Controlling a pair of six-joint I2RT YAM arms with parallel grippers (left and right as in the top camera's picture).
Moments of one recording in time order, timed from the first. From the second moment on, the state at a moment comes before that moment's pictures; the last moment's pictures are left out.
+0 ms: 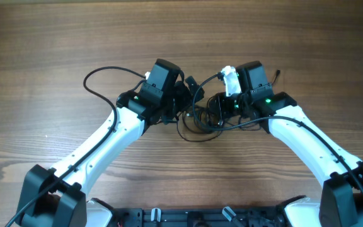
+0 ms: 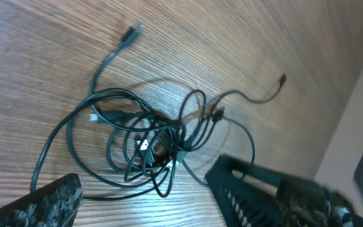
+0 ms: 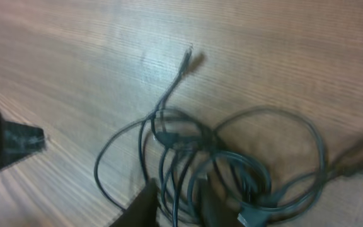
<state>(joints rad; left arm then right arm) -0.54 1.54 1.07 -0.47 0.24 -1.09 0.37 1.53 0.93 -0.43 -0.37 0.20</state>
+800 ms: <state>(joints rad) -0.58 1.72 1.07 -0.46 0.22 -1.04 0.32 1.52 0.88 -0.48 -0.47 0.34</state>
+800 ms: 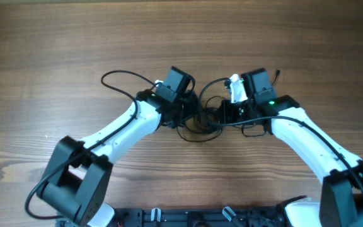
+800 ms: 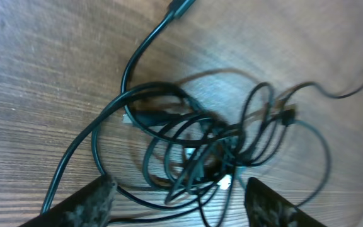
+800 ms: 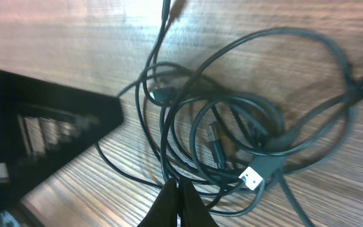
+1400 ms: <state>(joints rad) -0.65 1.88 1.07 -0.43 0.27 -1.08 0.37 1.48 0.77 -0.44 -0.50 0.21</state>
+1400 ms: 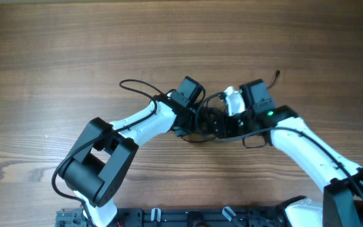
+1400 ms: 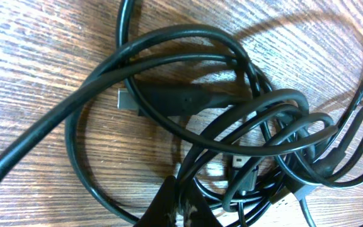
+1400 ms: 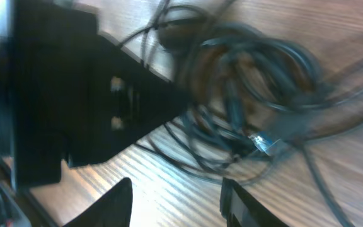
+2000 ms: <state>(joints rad) -0.49 1.88 1.07 -0.44 0.33 -1.08 0.46 1.52 0.79 -0.42 -0.32 0.24</state>
